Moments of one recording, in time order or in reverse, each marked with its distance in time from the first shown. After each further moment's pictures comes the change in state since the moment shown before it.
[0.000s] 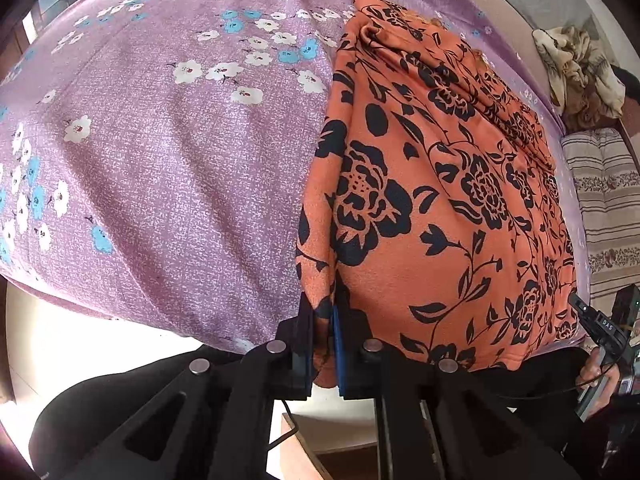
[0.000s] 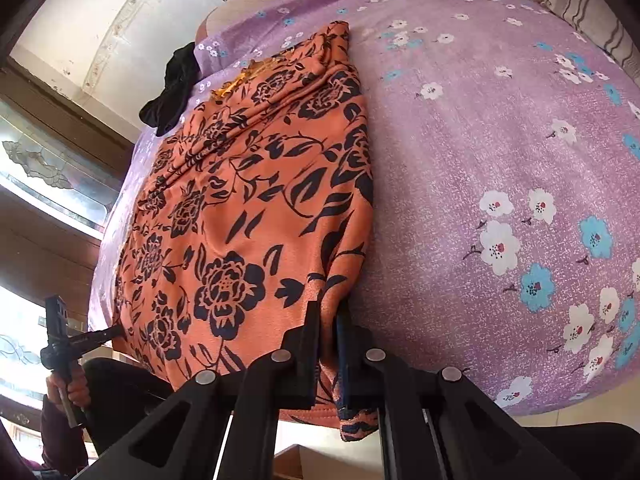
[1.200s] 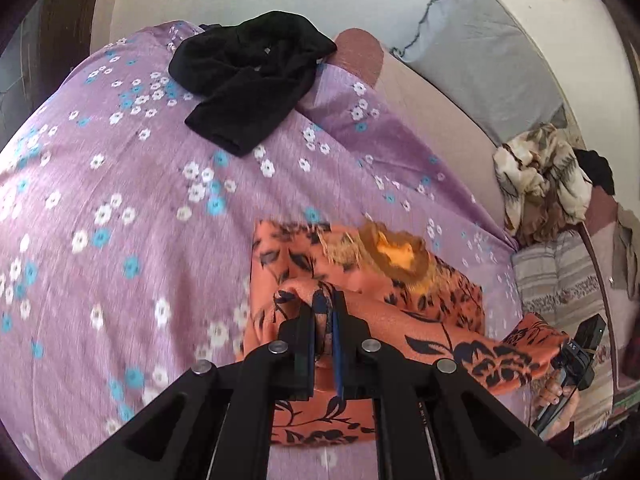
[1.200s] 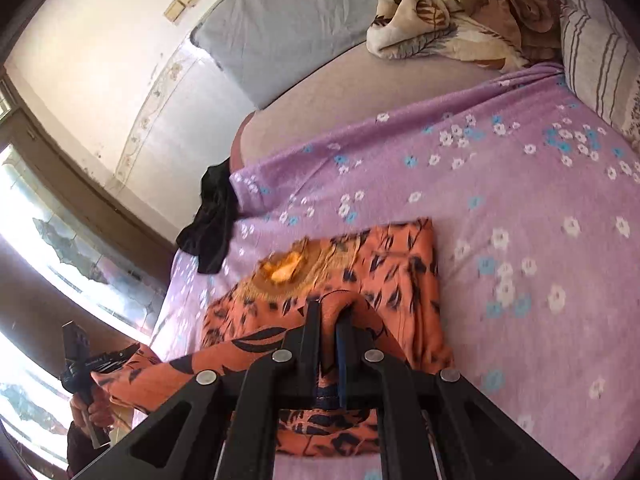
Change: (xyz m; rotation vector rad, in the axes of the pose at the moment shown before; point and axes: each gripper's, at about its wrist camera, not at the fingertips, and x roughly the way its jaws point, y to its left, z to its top) left arm -0.032 -0.084 0.311 0.029 -0.284 -0.176; right arm 0.022 0.053 0.274 0.033 -0.340 0.089
